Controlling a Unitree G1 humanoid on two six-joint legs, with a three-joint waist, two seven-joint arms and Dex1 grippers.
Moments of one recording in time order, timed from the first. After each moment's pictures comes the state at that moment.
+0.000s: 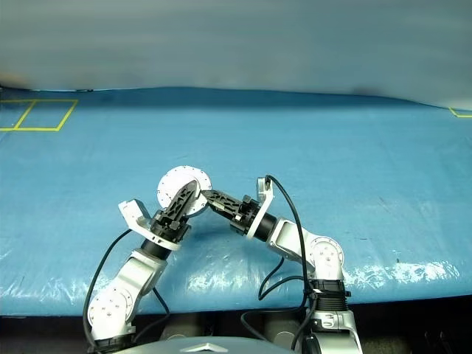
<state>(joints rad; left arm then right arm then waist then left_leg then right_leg) 0.15 -0.06 0.15 -0.31 -1.31 0.61 -0.38 -0.23 0.00 -0.08 -0.02 1.61 1.09 0.03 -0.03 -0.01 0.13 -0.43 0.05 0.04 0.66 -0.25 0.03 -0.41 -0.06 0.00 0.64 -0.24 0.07</state>
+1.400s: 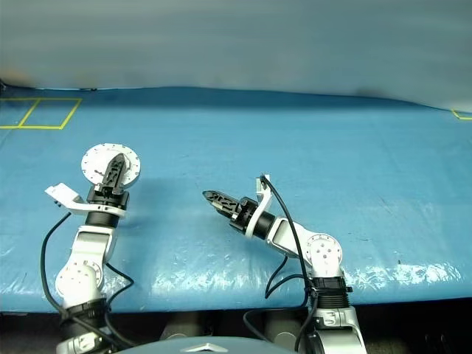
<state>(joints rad) -0.15 0.15 0.47 0.01 -1.19 0.34 -0.25 -0.25 -0.03 -0.02 -0.03 1.45 1.03 0.03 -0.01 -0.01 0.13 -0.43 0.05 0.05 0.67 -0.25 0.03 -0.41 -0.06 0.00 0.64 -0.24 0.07</state>
